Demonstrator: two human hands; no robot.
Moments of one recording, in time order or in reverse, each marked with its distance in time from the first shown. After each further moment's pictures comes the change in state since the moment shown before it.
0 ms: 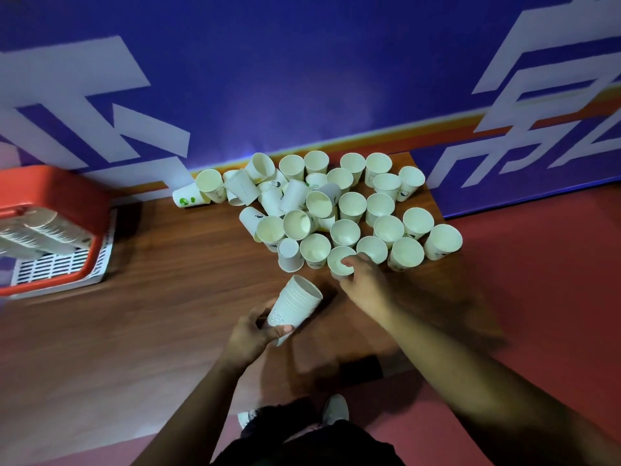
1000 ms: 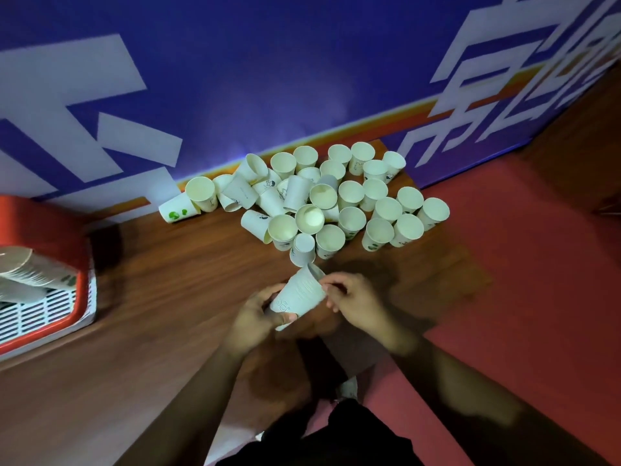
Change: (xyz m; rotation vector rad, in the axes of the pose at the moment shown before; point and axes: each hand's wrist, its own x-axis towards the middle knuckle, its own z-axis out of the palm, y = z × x) left_hand 0.041 0.004 -0.111 0.187 -0.302 0.110; right_hand -0.058 -0.137 0.054 0.349 -0.014 0.281
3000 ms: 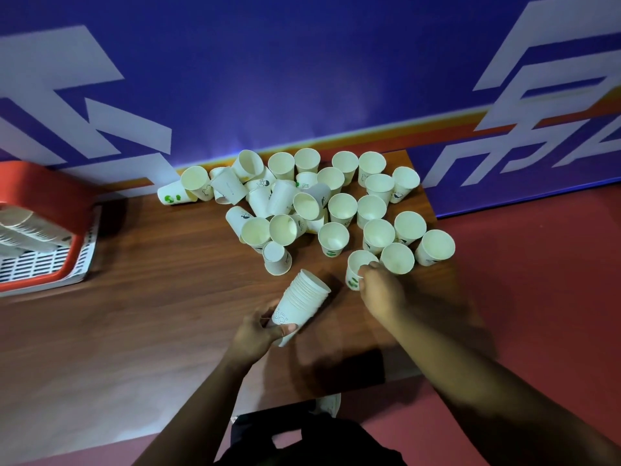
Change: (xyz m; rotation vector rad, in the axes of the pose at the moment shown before) left_hand 0.034 0.018 0.145 -0.114 0.283 -0.166; right_hand 0.122 0.136 -0.133 -0.770 -0.040 -0.250
